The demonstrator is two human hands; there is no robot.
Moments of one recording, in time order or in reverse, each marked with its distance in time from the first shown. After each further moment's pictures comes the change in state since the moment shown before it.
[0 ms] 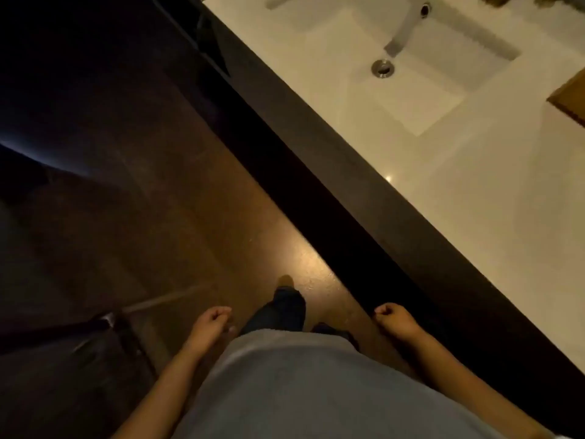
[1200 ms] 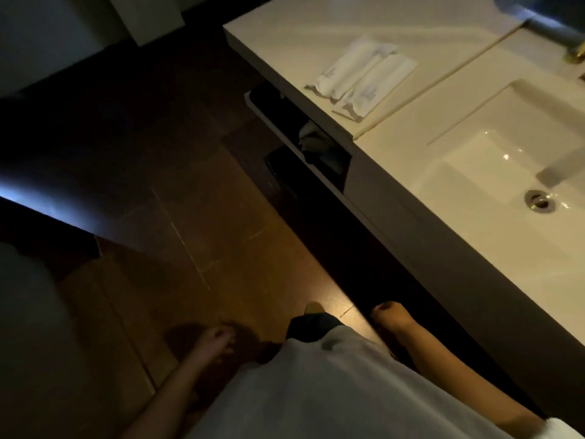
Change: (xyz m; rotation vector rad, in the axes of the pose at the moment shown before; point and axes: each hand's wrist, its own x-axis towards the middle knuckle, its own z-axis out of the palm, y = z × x) left_hand 0.269 0.203 -0.308 0.088 -0.005 -0.072; right_hand 0.136 -0.455 0.136 0.065 0.070 -0.016
